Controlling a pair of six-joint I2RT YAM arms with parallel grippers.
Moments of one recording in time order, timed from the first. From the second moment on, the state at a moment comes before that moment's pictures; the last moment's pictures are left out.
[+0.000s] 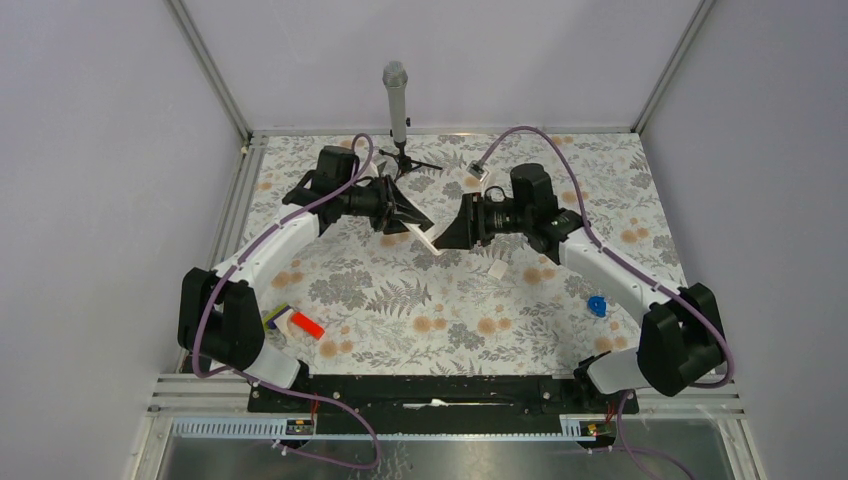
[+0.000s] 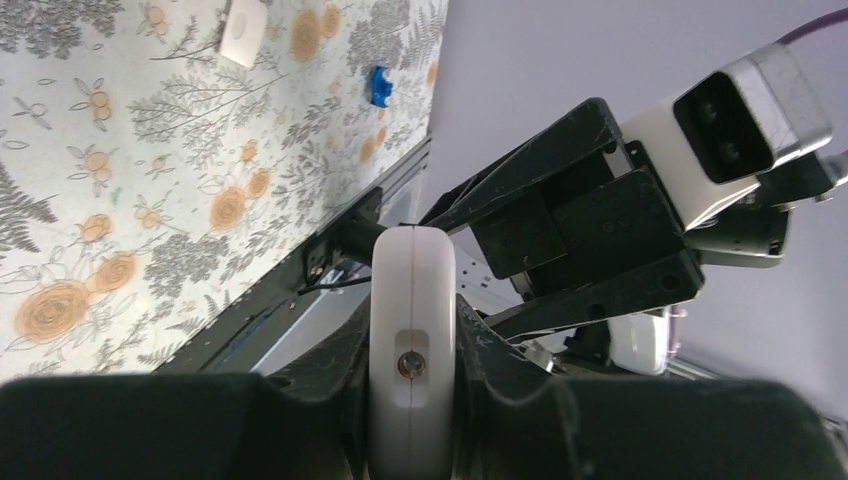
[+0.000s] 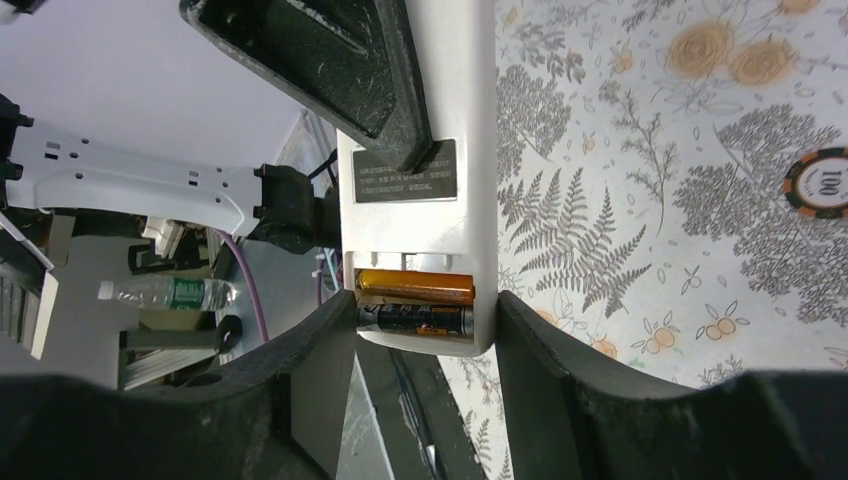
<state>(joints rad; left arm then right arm) -0.35 1.51 1.18 -0.38 0.90 -1.05 0.51 1.42 1.03 -0.12 -0.84 0.50</state>
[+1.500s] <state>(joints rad) -0.34 1.44 1.15 -0.13 0.98 -1.16 0.47 1.28 1.05 -0.01 -0.71 0.66</state>
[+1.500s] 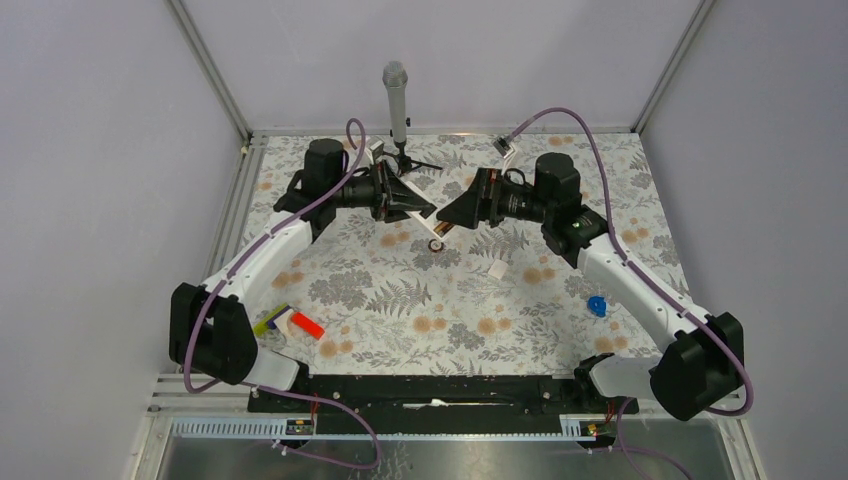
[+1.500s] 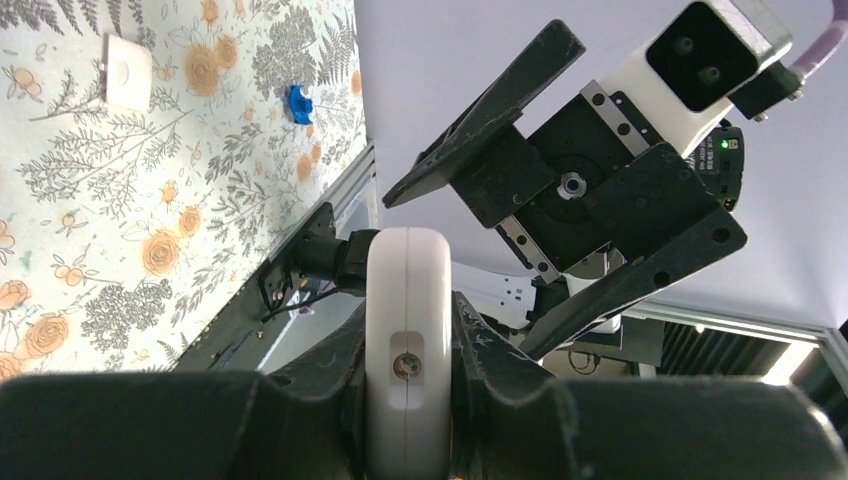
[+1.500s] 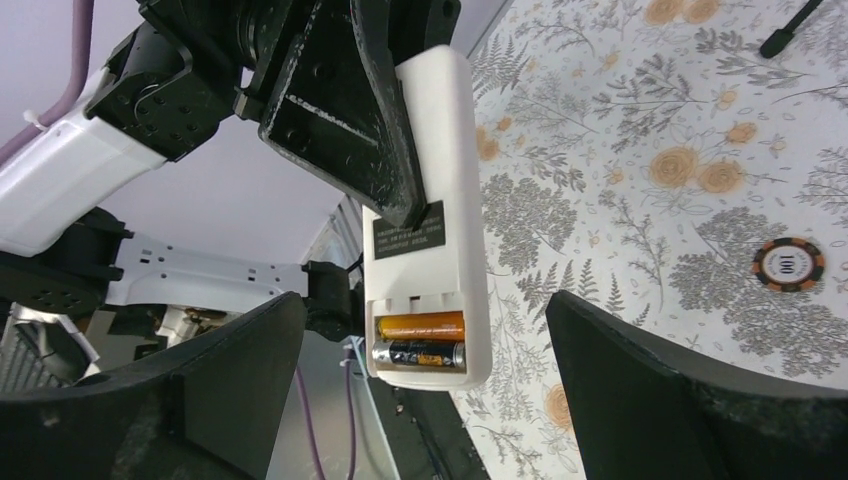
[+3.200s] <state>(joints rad) -0.29 1.29 1.13 -0.07 0.88 -0.91 0.45 1.30 1.00 0.00 -0.61 0.73</state>
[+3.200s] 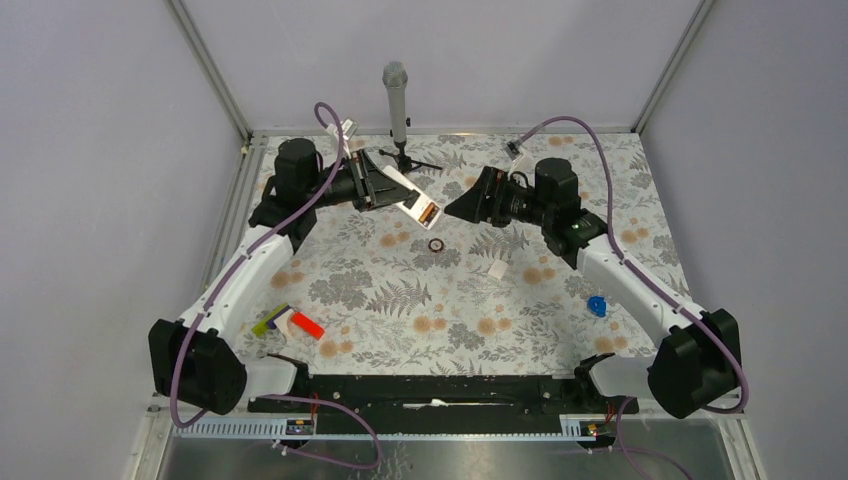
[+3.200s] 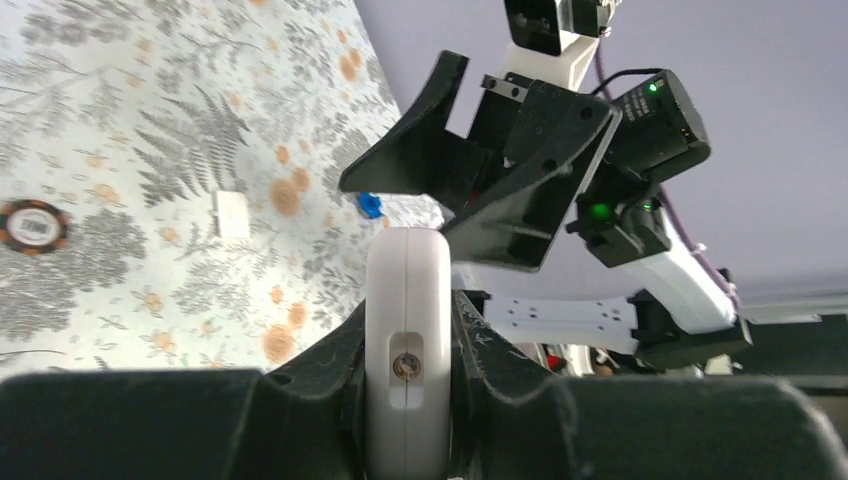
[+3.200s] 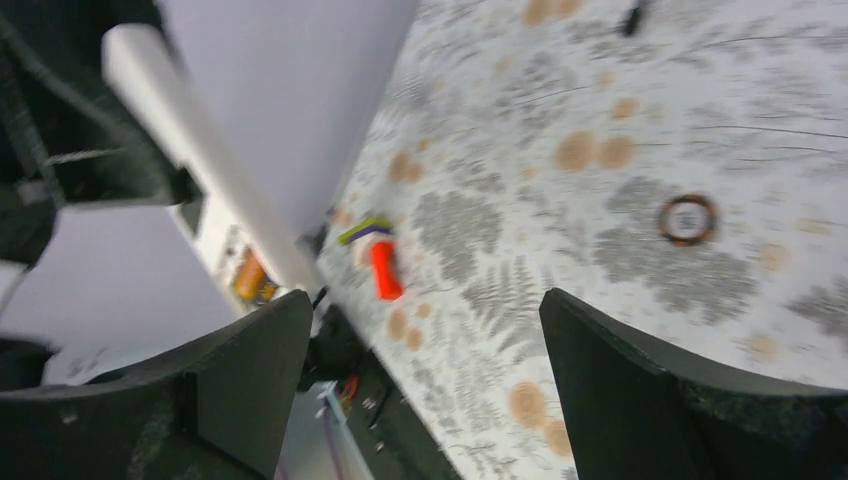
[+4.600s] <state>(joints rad) -0.21 1.18 1.02 -0.21 0.62 -0.63 0.47 1.86 1.18 -0.68 0.16 0.44</state>
